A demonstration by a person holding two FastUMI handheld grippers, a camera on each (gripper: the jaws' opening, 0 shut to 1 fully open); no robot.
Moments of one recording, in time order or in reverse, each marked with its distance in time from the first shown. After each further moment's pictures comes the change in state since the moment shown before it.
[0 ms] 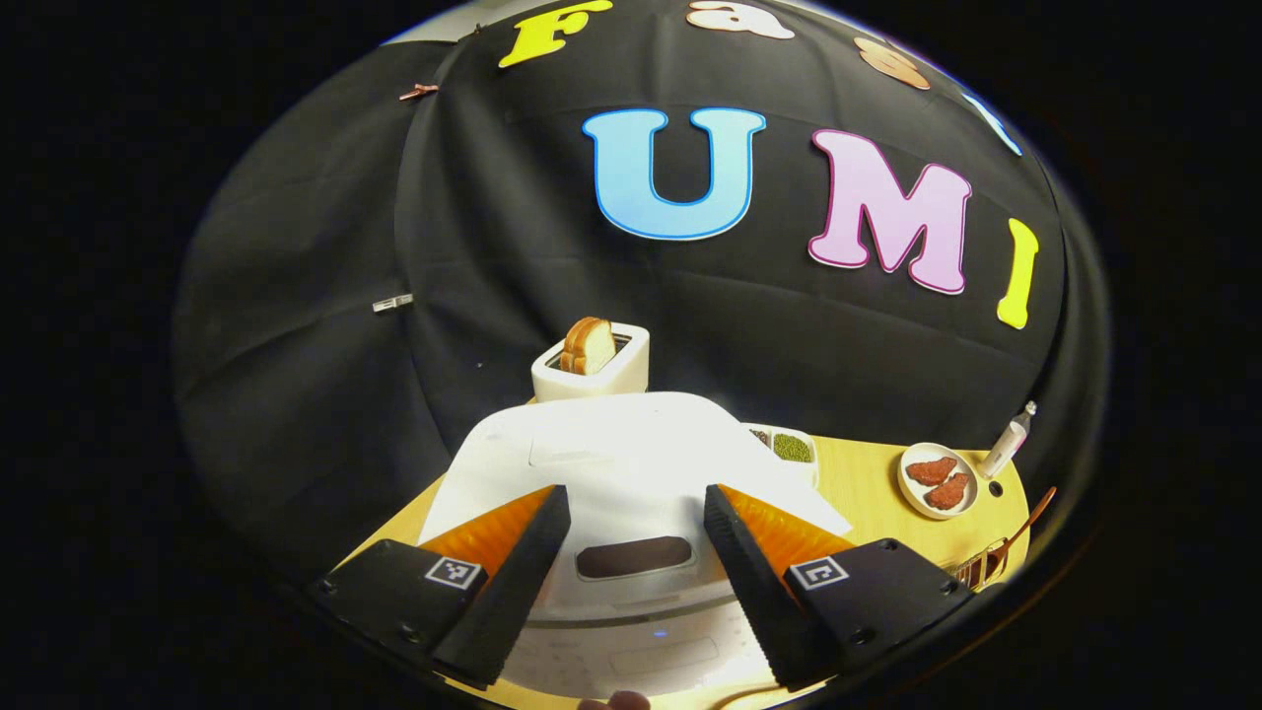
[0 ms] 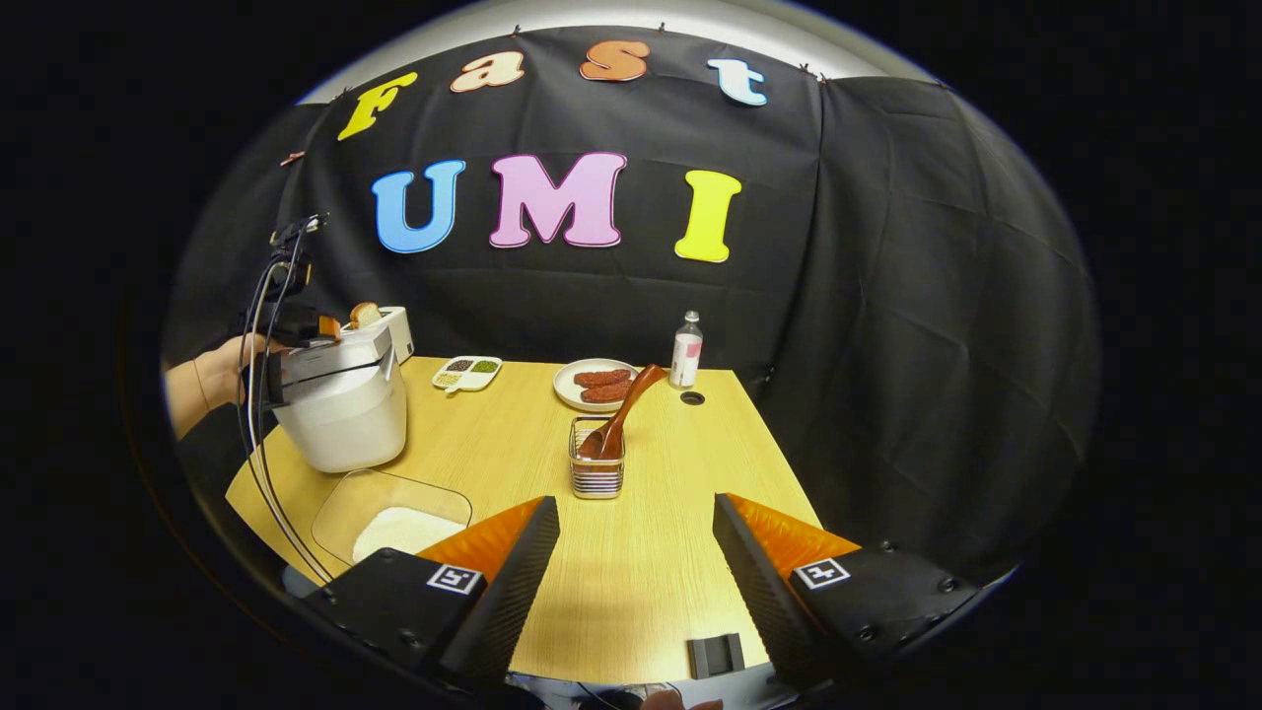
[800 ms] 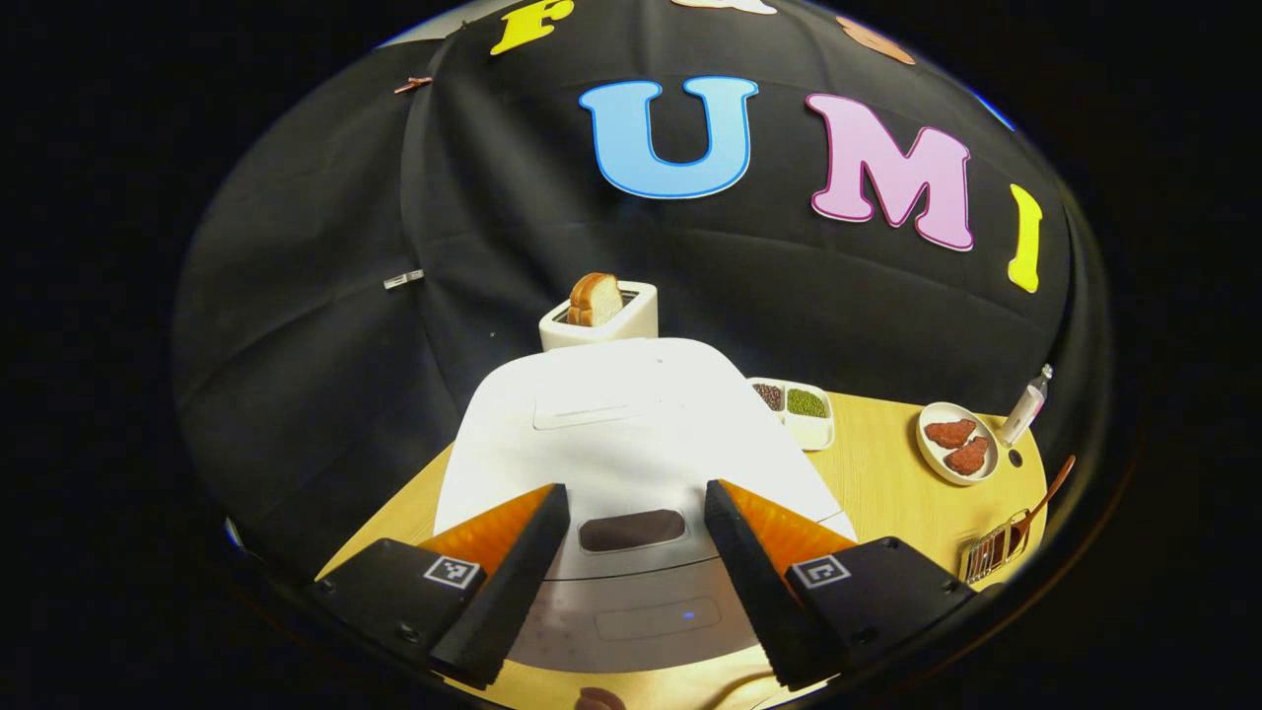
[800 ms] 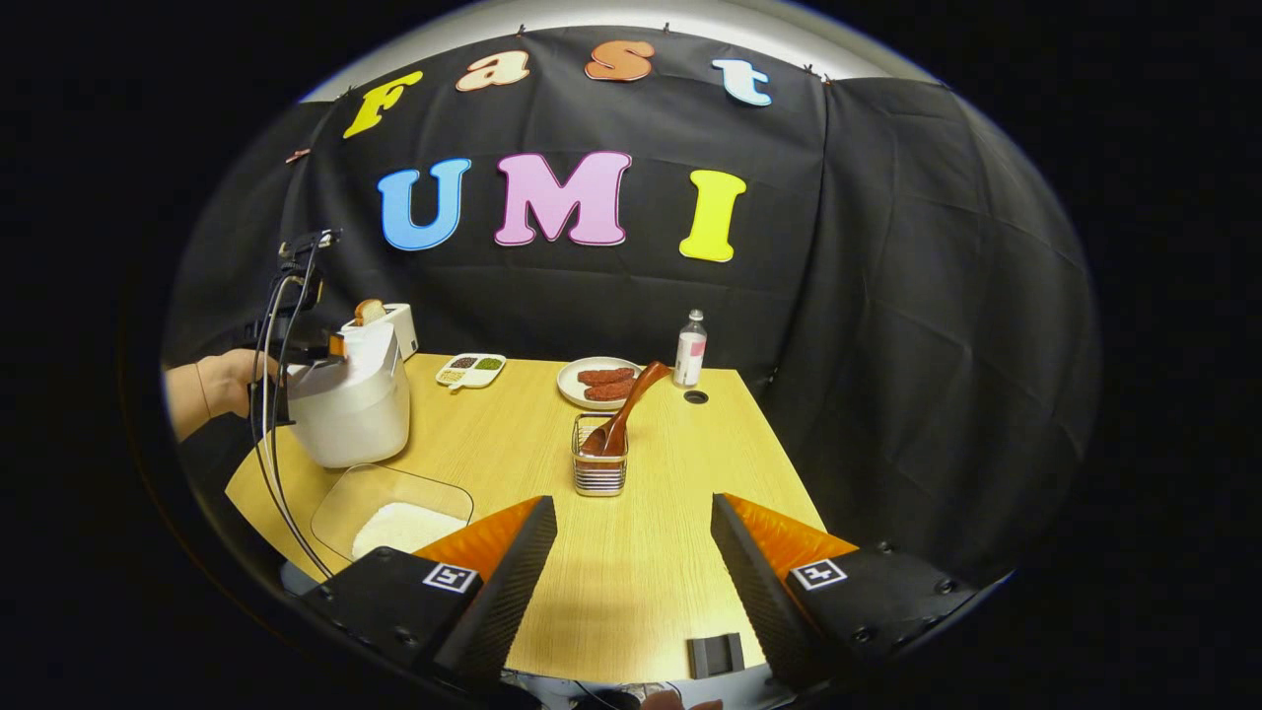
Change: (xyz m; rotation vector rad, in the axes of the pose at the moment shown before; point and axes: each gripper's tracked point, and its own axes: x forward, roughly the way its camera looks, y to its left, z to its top) left arm -0.002 -0.004 -0.045 0.027 0.079 0.056; right arm 0.000 0.000 -0.004 -0.006 -0.005 0.009
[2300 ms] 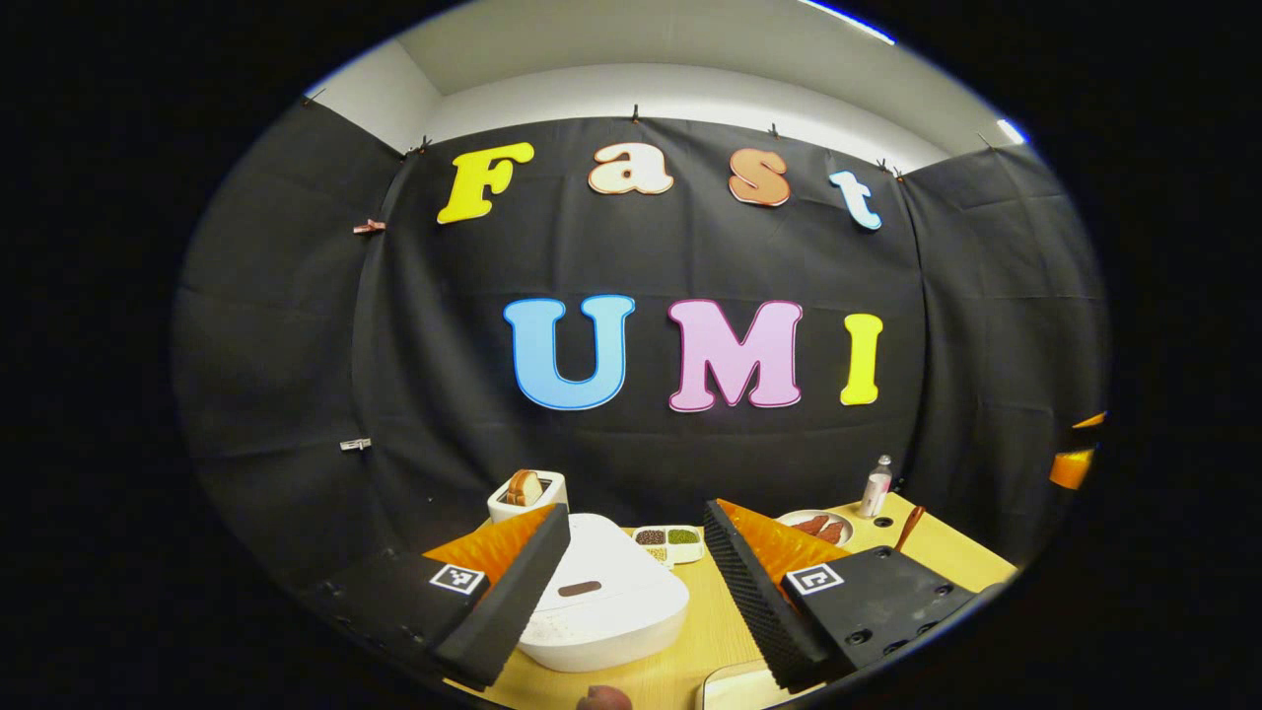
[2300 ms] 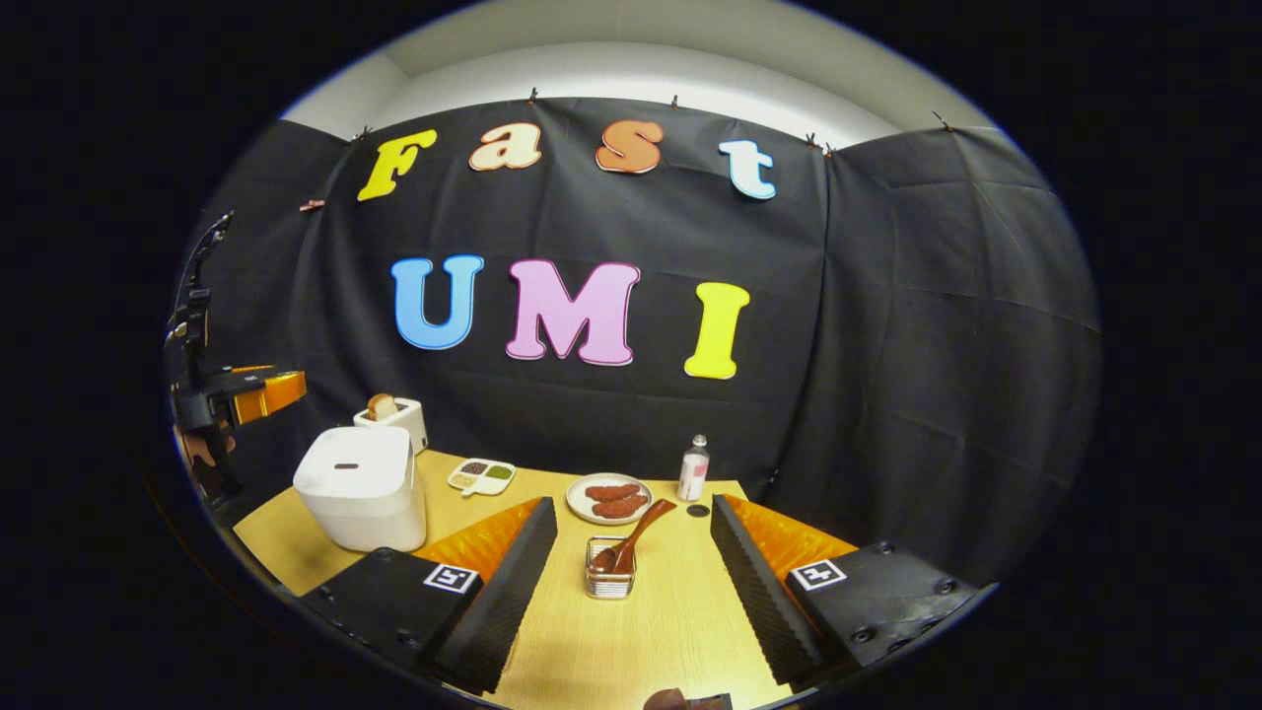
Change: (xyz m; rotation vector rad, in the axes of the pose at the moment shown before) left arm -0.258 -0.025 0.097 0.099 -0.554 -0.332; right arm -0.031 0.017 0.151 -0.011 -0.318 0.017
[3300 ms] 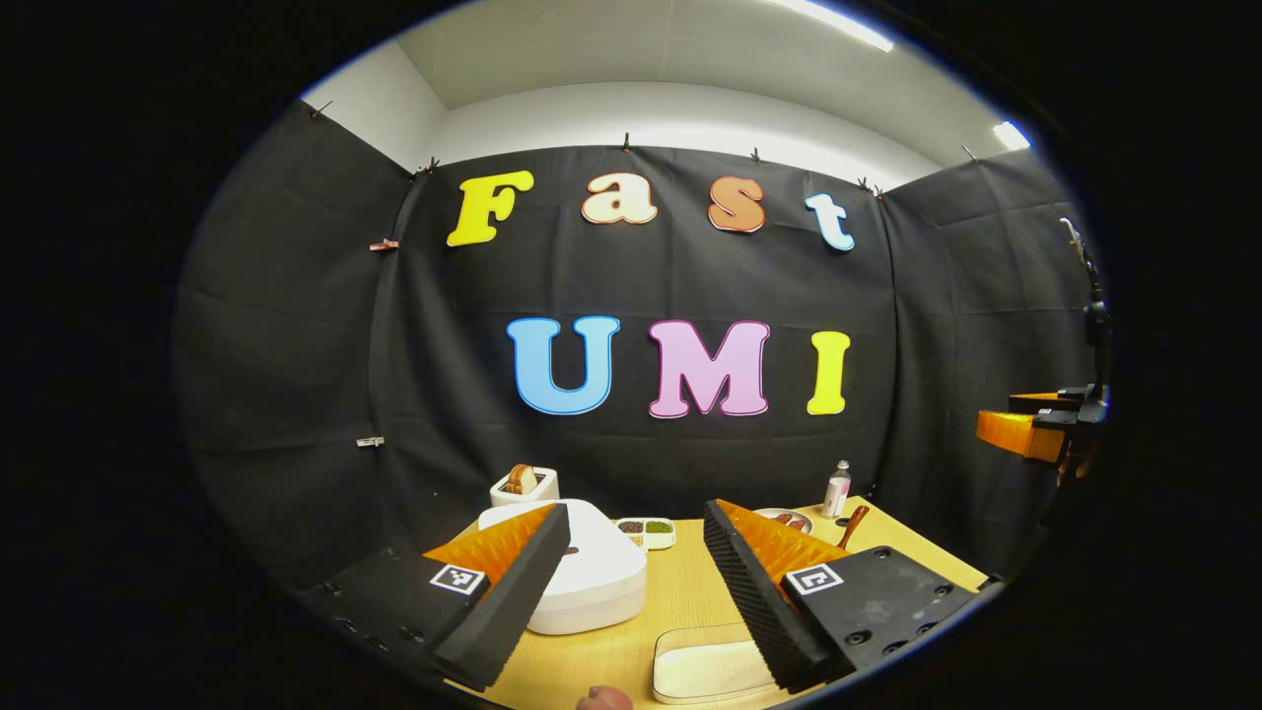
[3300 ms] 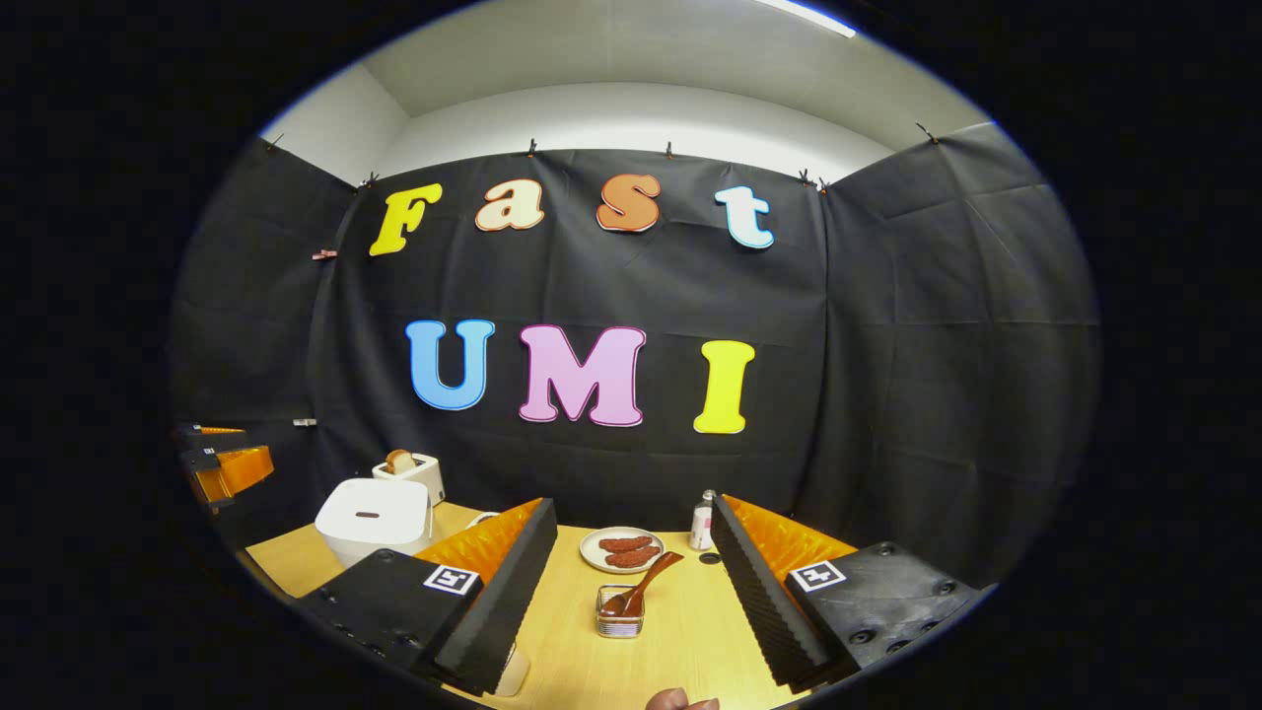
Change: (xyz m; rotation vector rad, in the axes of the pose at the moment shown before) left arm -0.104 -0.042 0.008 -0.011 -0.013 0.025; right arm -0.008 -0.011 0.042 0.057 -0.145 0.074
